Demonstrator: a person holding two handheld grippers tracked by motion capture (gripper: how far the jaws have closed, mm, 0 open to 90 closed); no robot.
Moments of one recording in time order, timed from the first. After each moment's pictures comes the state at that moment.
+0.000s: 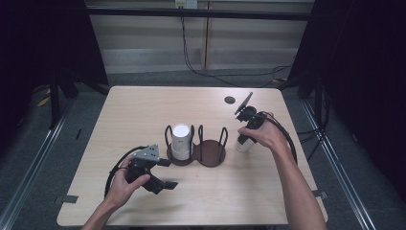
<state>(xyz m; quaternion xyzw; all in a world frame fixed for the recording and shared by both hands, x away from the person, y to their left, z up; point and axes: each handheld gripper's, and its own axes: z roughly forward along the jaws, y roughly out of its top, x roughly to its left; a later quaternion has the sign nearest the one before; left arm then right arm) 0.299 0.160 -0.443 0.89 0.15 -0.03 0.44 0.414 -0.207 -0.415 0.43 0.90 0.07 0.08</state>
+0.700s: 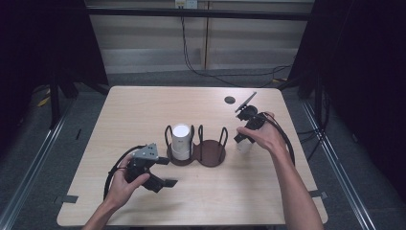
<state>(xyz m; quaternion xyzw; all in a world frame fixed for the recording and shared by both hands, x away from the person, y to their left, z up) 0.299 0.161 -0.442 0.88 0.16 -0.02 0.44 0.408 -0.207 -0.411 0.44 0.88 0.13 0.08</state>
